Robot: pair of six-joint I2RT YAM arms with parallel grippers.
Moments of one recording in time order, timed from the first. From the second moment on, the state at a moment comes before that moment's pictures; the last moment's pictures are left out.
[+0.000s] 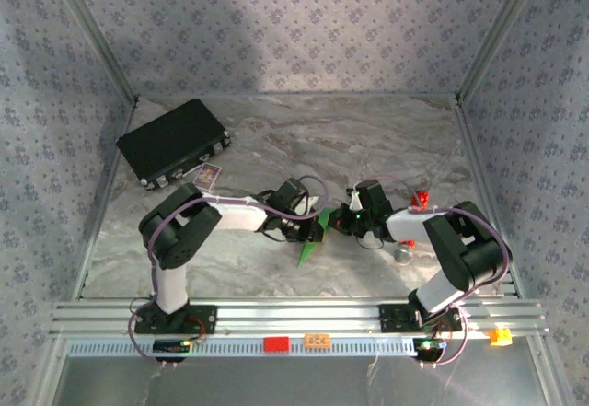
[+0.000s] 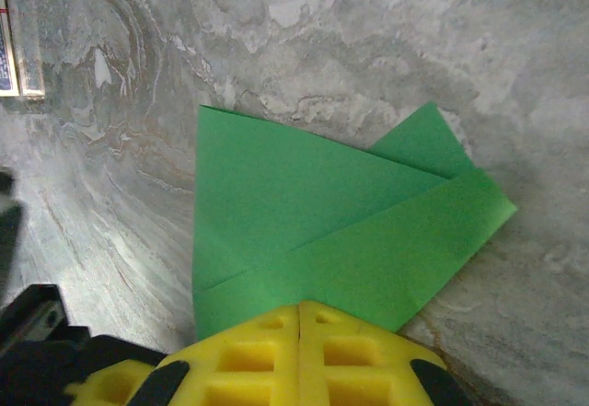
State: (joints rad) left arm -0.87 1.89 0.96 -0.04 0.56 -0.74; right arm 0.45 1.56 0.51 0.18 -0.48 0.80
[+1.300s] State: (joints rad) left arm -0.78 1.58 0.77 -0.18 0.45 -0.71; right arm 0.47 1.33 0.52 0.05 -0.45 0.80
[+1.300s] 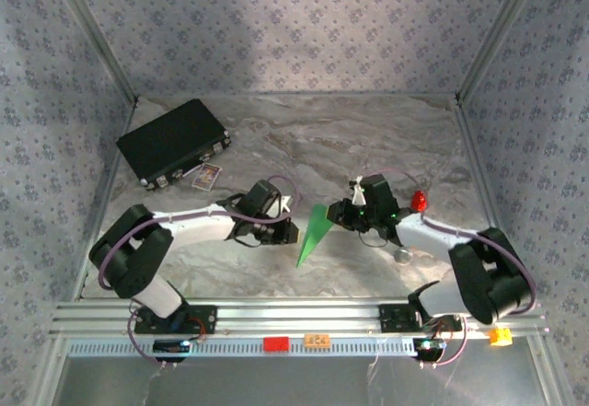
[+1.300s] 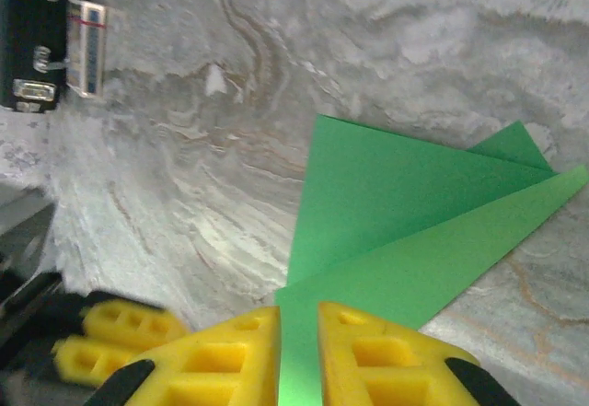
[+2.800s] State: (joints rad) left arm -0.77 1.78 0.85 -0.13 0.62 -0.66; right arm 0.64 1.40 0.41 0.08 -0.43 0.87
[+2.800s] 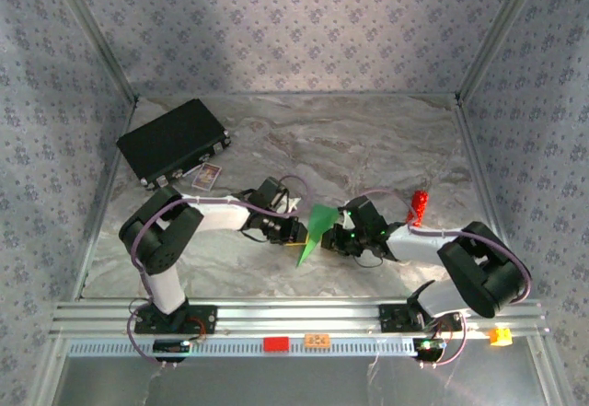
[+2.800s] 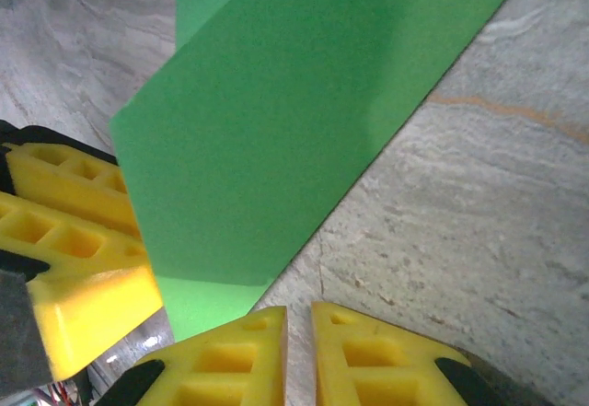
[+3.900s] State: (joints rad) left arm -0.83 1.83 0.88 -0.08 0.68 -0.67; right arm 0.62 1.43 0.41 0.11 -0.46 0.88
